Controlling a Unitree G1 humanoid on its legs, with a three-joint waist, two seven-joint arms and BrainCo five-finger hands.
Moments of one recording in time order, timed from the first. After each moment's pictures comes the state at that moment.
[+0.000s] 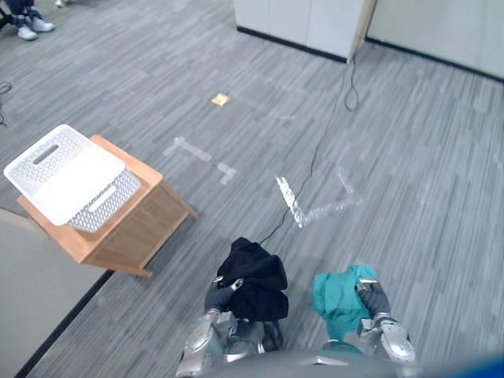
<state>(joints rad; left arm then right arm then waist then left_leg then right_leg) 0.18 0.06 -0.14 0.73 -0.53 -0.28 -0.08 0.20 -0.05 -0.02 0.69 0.21 -0.35 0.07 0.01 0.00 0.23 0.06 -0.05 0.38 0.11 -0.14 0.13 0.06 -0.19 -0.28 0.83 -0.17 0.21</state>
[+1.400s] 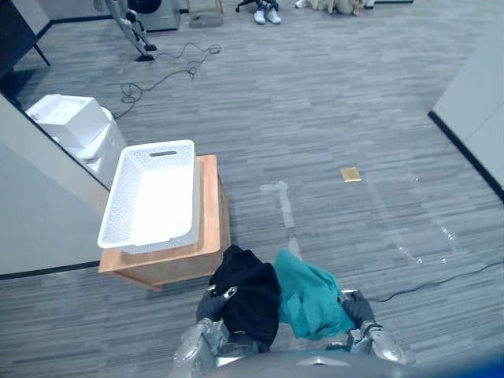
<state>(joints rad) 0.22 0.13 -0.15 0.72 -0.57 -0.26 -0.12 0.24 -0.07 0.09 0.69 0.24 -0.26 0.17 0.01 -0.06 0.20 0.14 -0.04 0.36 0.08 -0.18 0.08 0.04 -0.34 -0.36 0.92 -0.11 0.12</state>
